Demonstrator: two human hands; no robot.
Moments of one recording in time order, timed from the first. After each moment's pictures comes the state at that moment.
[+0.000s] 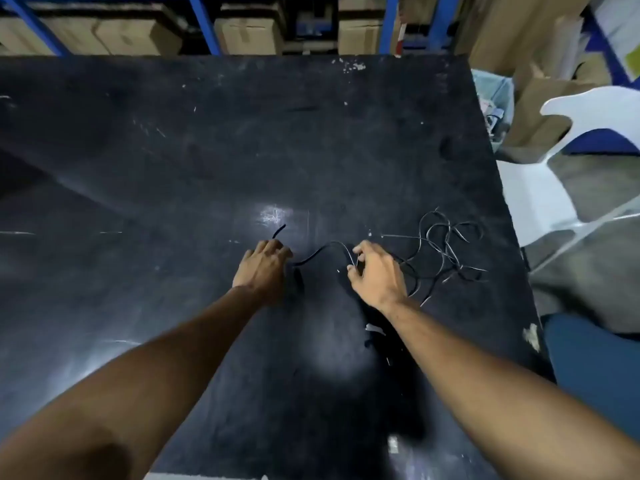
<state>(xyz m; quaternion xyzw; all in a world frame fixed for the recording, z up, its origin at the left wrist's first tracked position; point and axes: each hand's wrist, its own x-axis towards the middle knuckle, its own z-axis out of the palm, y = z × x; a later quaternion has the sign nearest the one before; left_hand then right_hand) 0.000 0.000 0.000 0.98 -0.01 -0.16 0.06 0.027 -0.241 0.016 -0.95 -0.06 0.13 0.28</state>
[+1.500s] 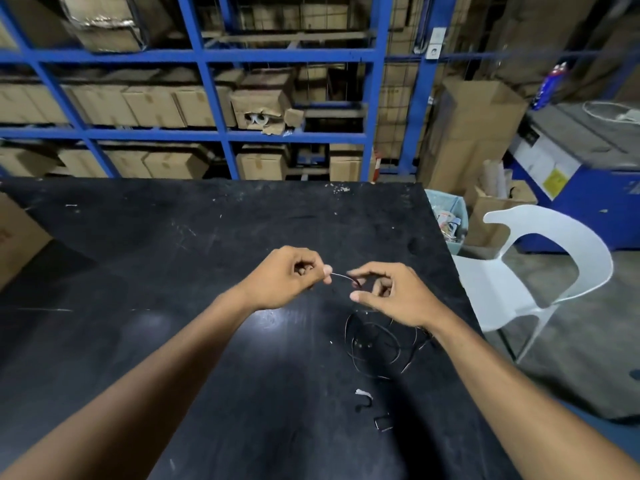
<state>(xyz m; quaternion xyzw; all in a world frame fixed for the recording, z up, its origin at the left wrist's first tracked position) -0.015 -0.045 0.254 0.88 -0.13 -0.04 0.46 0.021 -0.302 0.215 -0.84 -0.23 0.09 0.48</state>
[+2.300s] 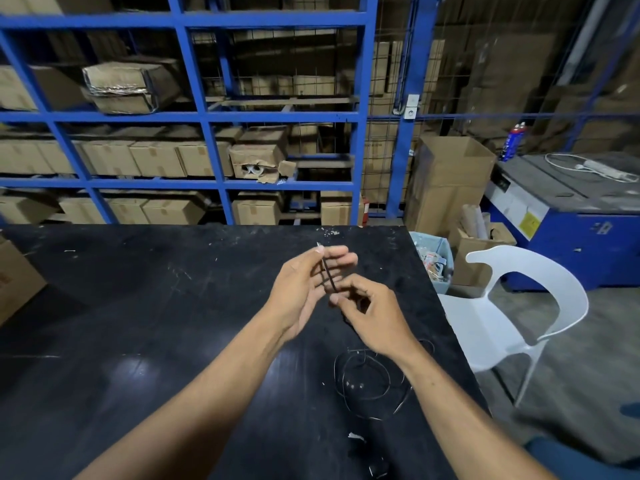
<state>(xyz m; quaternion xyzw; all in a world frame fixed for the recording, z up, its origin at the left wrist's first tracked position) -0.020 -0.109 0.304 0.55 -0.03 -0.01 0.84 -0.009 -0.269 0.261 -0.78 -0.24 -0.06 0.57</state>
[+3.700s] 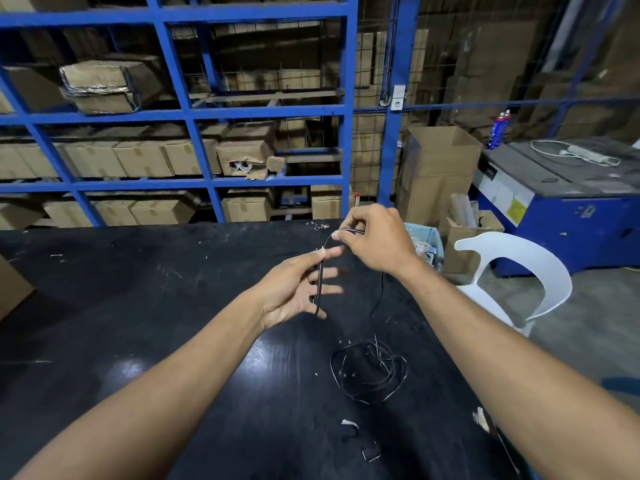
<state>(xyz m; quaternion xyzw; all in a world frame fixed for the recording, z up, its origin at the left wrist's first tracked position) -0.004 -0.102 0.298 0.61 -0.01 -0.24 0.76 0.046 -0.293 0.350 -0.90 -0.18 -0.15 0.36</state>
